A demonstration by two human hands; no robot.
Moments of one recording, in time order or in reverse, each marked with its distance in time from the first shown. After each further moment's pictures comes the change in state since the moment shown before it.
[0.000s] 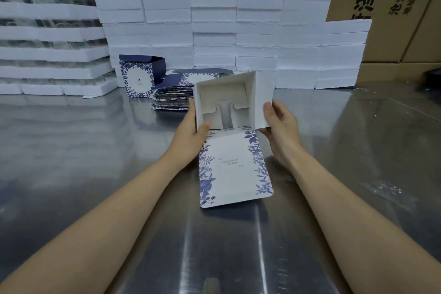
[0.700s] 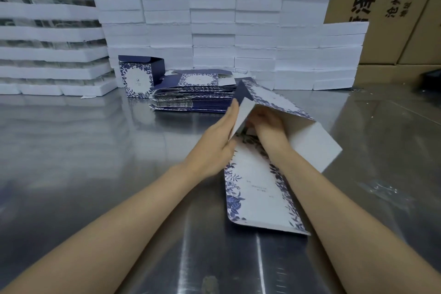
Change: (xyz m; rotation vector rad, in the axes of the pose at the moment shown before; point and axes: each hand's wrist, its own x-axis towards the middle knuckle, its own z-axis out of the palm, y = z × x) left_hand -0.025 0.045 0.029 0.206 -0.212 0.245; right_hand -0.017 -0.015 0.025 -0.454 -0.041 0.063
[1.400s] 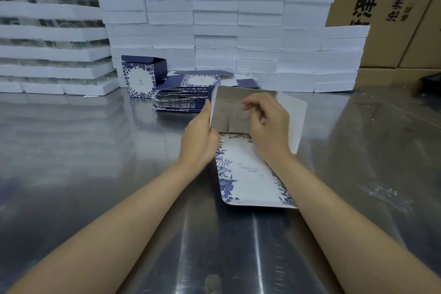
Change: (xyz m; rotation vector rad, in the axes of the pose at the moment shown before) left_hand 0.007 -0.018 -0.010 0.030 0.360 -0.234; right_hand -0.013 -0.012 0.006 -0.197 0.176 -0.739
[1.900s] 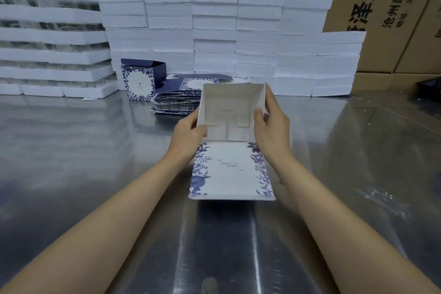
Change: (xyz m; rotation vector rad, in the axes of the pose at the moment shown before) left_hand 0.014 -0.023 -0.012 -0.392 -0.065 -0.170; right_hand 0.004 0.004 -0.007 -0.038 -0.062 0.381
